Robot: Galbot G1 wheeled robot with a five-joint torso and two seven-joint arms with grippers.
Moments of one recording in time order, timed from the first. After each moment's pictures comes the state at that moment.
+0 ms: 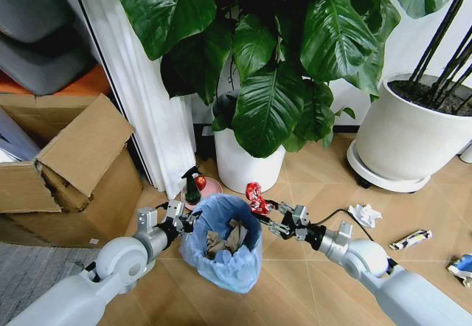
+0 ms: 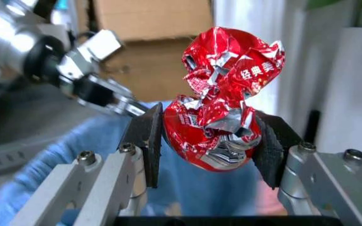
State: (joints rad) left arm 1.04 -0.74 0.01 -1.95 -1.05 0.41 -0.21; right arm -1.07 0.84 0.04 1.68 0.67 0.27 -0.62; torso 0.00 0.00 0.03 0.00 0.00
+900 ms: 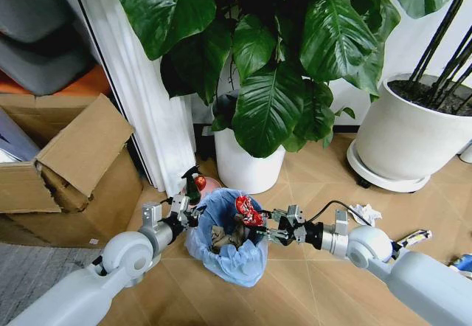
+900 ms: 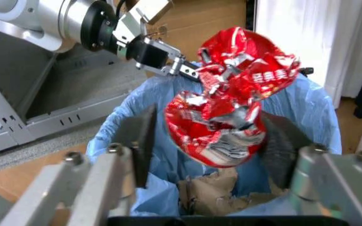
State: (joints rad) left arm 1.02 -0.77 0.01 -1.95 -1.05 0.41 -0.22; right arm -0.95 0.64 -0.12 1.76 0.82 0.09 -0.66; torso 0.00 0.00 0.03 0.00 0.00
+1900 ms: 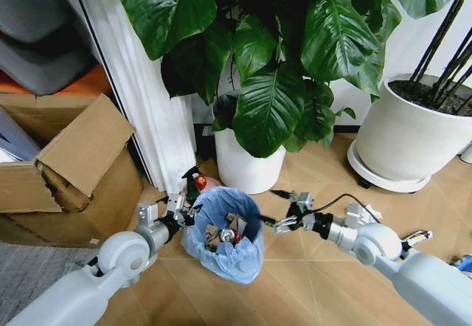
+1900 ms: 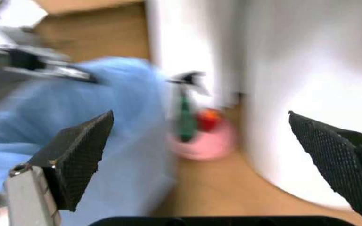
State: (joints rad) left arm 1.07 -0.74 -0.06 -1.96 -1.05 0.41 -0.23; right arm -1.14 0.67 0.14 1.75 0.79 0.12 -0.46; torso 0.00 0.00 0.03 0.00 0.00
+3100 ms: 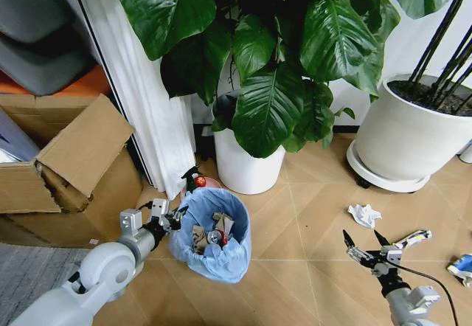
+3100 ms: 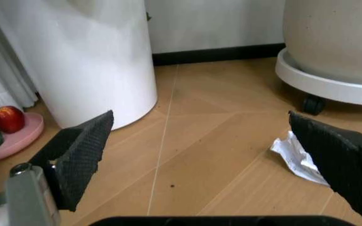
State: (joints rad) left arm 1.21 -0.76 -0.19 -2.01 -0.98 0.40 -0.23; right arm -1.61 1.33 0.87 1.68 0.43 0.21 -0.39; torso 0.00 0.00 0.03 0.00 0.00
